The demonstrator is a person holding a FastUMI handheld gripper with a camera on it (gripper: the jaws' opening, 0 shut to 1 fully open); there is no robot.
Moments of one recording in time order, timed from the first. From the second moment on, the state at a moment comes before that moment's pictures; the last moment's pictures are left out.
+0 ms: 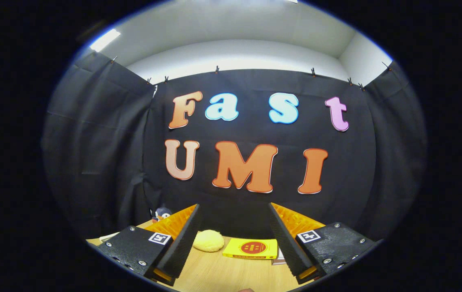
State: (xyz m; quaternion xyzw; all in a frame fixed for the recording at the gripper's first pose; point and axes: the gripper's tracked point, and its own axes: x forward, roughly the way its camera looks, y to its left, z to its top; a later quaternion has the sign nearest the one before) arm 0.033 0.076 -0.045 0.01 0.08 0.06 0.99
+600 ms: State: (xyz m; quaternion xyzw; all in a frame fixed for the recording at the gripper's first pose) arm 0.021 0.033 0.014 0.02 0.02 0.04 1.00
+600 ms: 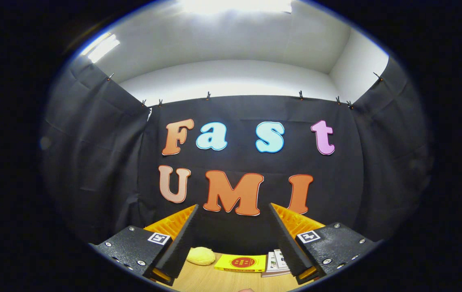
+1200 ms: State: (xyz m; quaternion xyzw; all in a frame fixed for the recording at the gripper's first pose) arm 0.020 0.026 0.012 0.01 0.02 0.03 1.00
